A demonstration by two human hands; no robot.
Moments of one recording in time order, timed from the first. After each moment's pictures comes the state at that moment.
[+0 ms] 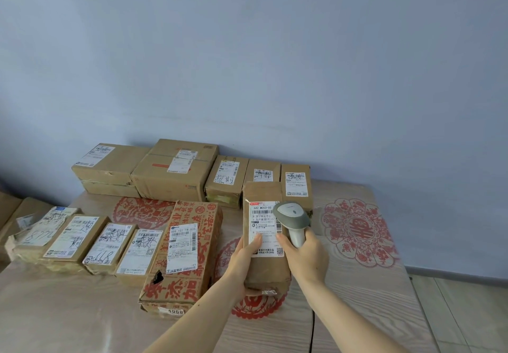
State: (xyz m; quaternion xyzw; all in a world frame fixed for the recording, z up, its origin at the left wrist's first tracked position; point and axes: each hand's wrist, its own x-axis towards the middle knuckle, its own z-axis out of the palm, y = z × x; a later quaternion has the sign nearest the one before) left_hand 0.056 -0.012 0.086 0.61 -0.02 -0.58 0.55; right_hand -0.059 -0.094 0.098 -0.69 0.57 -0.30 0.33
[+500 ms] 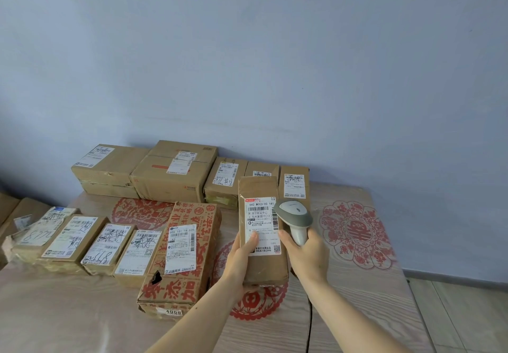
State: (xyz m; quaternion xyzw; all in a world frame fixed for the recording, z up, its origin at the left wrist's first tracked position) left_hand 0.057 -0.013 0.077 0.60 -0.04 -0.55 0.59; right_hand -0.065 -0.093 0.113 -0.67 0.56 -0.32 0.37
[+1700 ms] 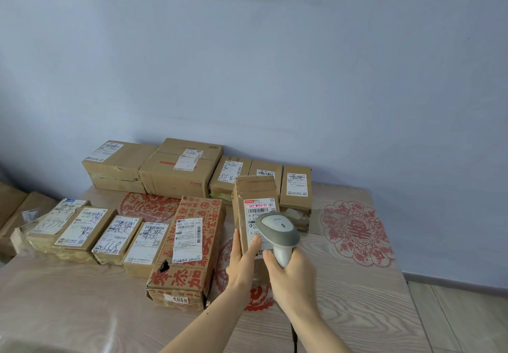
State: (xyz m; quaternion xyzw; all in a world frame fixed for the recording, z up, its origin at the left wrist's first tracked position) left_hand 0.050 -0.002 0.020 0.65 -0.12 -0.40 0.63; right_hand -0.070 -0.006 0.140 -0.70 0.50 -0.29 0.42
